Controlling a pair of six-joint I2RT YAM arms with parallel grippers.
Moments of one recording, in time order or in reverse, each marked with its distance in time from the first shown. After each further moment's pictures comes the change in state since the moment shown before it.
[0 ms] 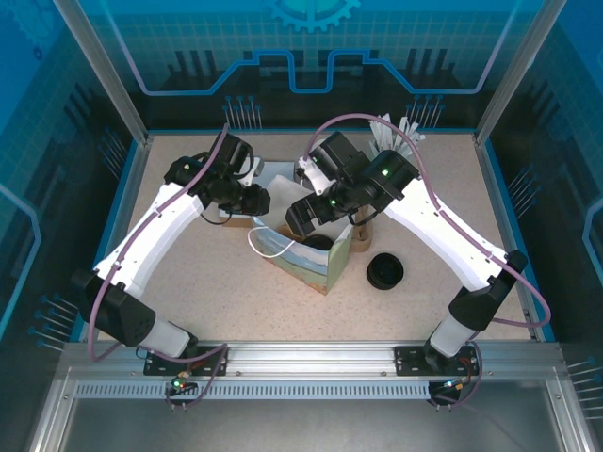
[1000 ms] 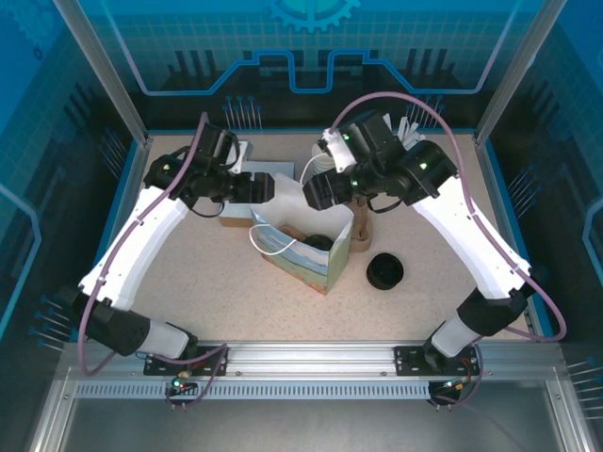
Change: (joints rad) left arm 0.040 -0.079 0.066 0.036 0.002 -0.055; right arm -0.092 -0.073 0.105 0.018 0.019 -0.006
